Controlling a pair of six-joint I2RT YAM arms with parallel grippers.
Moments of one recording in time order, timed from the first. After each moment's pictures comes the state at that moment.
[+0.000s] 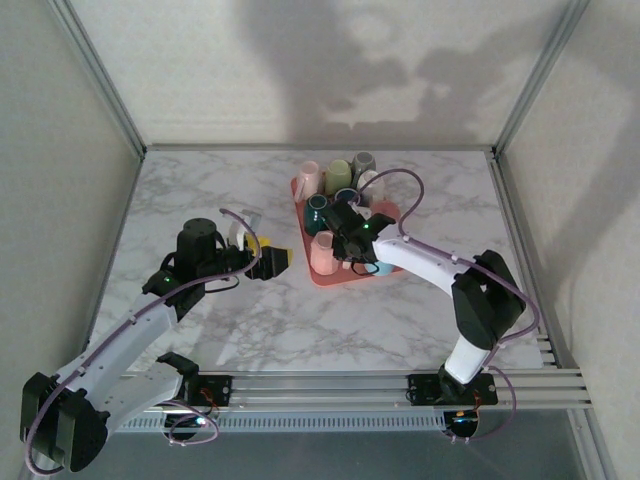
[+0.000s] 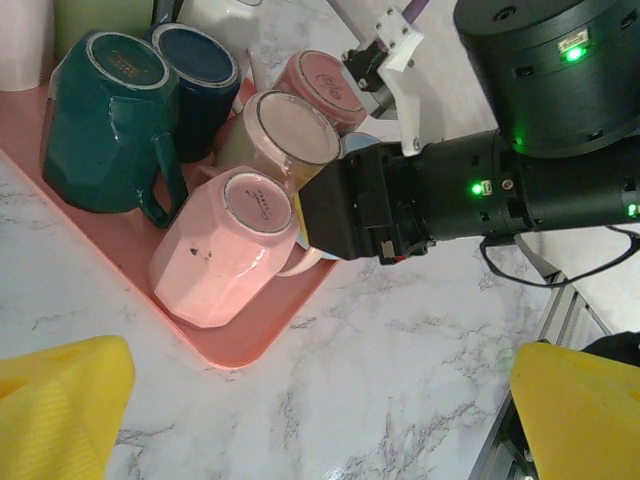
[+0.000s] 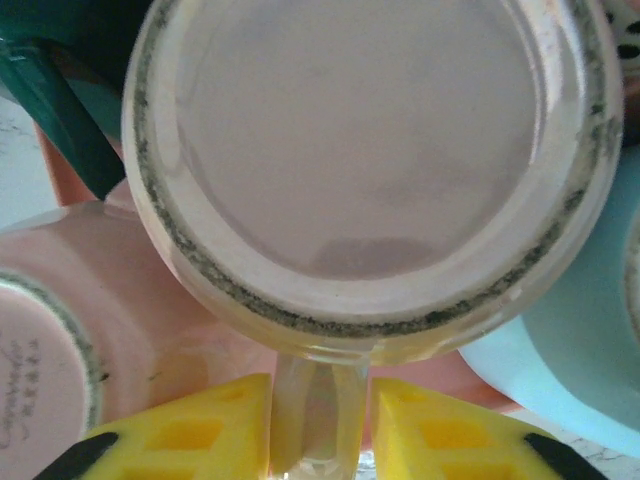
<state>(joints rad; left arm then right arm) -0.38 0.96 0.67 -0.13 0.55 -0.38 0.78 1.71 1.26 -0.72 0.28 0.80</state>
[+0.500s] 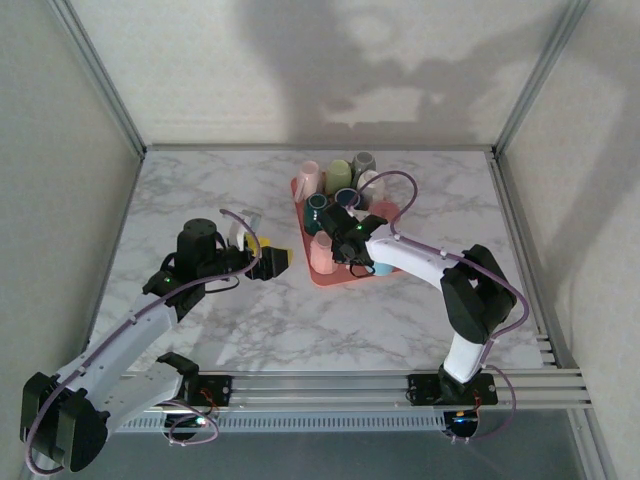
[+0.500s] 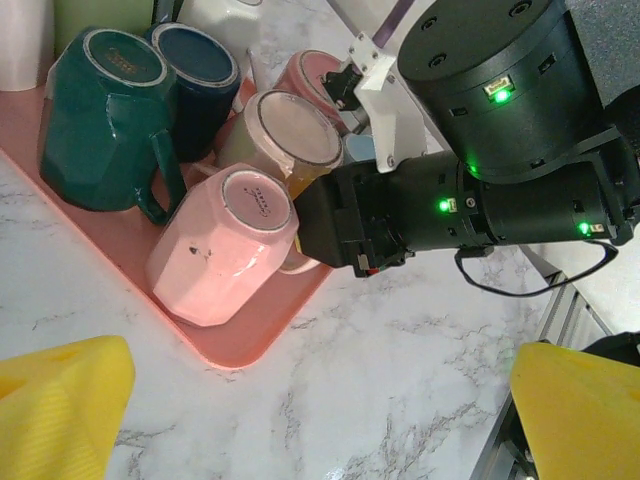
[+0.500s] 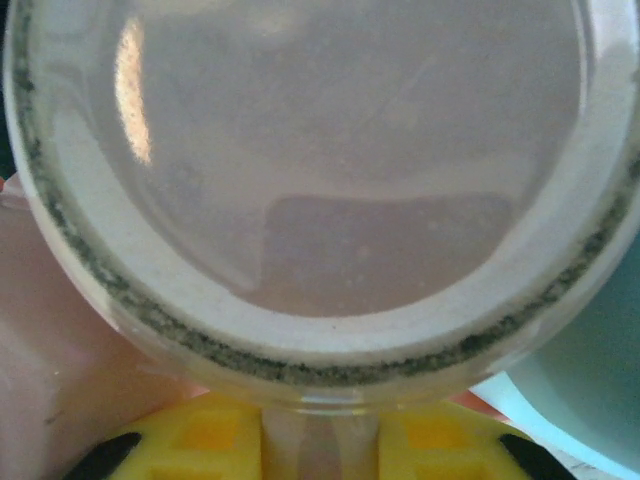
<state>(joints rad) -0.38 0.96 0.66 -0.12 0.55 -0.38 0.79 1.76 1.27 -0.73 0.32 0.81</state>
